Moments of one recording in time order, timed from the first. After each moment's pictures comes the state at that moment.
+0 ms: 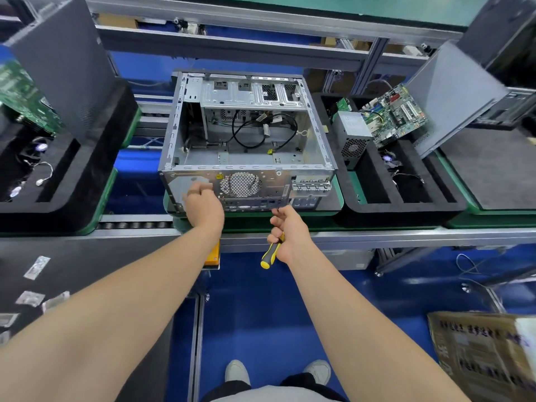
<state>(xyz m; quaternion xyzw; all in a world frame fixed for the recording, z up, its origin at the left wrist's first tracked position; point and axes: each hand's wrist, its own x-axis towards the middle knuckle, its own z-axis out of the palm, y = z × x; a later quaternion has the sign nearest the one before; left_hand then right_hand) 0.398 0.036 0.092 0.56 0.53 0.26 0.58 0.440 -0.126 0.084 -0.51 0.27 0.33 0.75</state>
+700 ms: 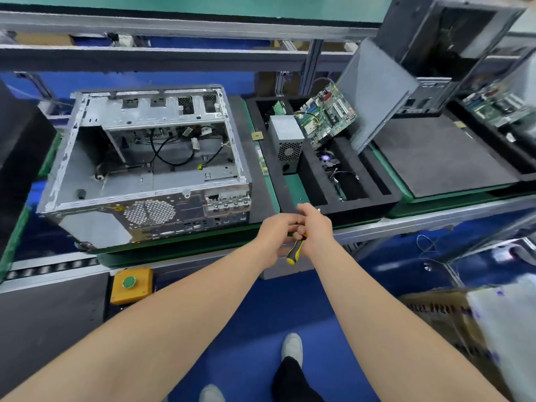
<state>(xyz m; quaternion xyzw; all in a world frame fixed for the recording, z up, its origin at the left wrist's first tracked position) 0.501 -0.207 0.122 0.53 0.30 -0.17 0.77 0.559 -0.295 0.097 -0.59 0.30 0.17 0.73</state>
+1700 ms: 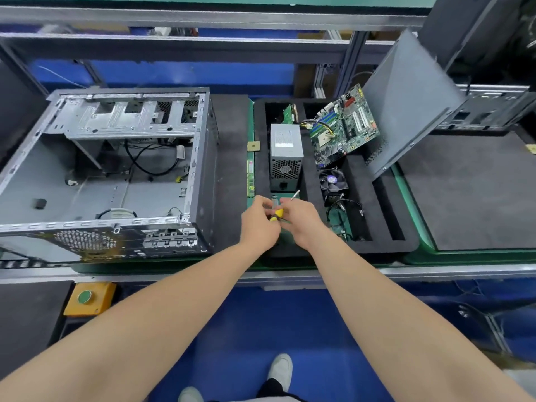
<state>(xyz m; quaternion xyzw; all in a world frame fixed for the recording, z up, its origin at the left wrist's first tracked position) 0.641 -0.221 0.088 0.81 0.31 0.06 0.50 0.727 -0.300 0.075 -0.62 0.13 0.36 0.69</state>
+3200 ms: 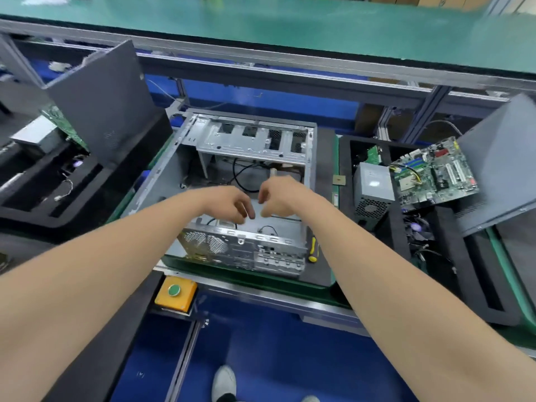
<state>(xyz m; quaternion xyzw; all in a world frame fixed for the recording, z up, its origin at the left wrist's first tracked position) 0.528 0.062 0.197 0.91 0.17 -0.24 0.30 0.645 -0.076 0.221 -0.83 -0.49 0.26 0.04</state>
